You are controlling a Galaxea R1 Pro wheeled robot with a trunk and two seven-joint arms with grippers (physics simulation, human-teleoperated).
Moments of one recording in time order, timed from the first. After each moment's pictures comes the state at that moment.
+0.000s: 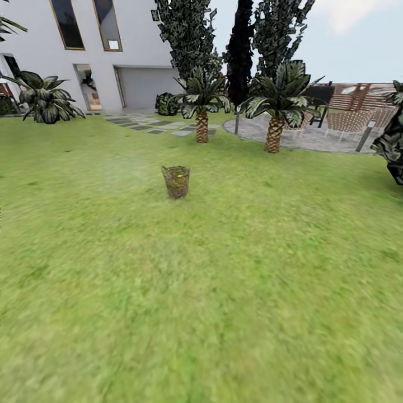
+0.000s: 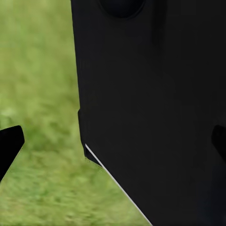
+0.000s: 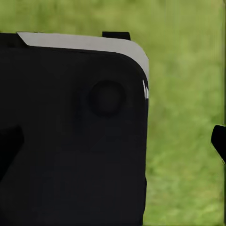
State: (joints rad) left arm 0.00 0.02 0.00 -0.10 0.00 -0.02 0.00; right arm -0.09 -0.02 0.00 -0.07 0.00 -0.15 -0.01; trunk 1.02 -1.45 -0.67
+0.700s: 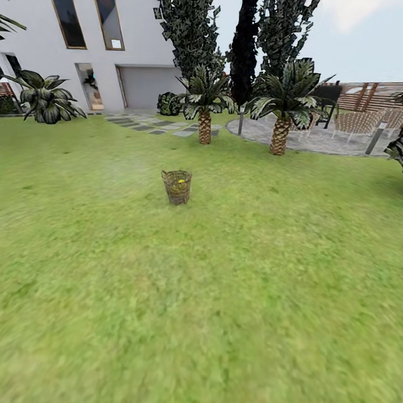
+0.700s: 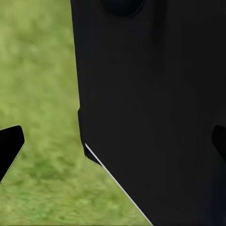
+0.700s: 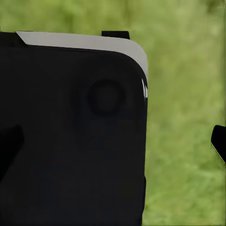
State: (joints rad) left arm 0.00 0.02 0.00 -0.10 0.00 -0.02 0.00; right arm -0.09 -0.02 0.00 -0.07 0.00 -0.15 -0.01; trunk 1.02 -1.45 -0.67
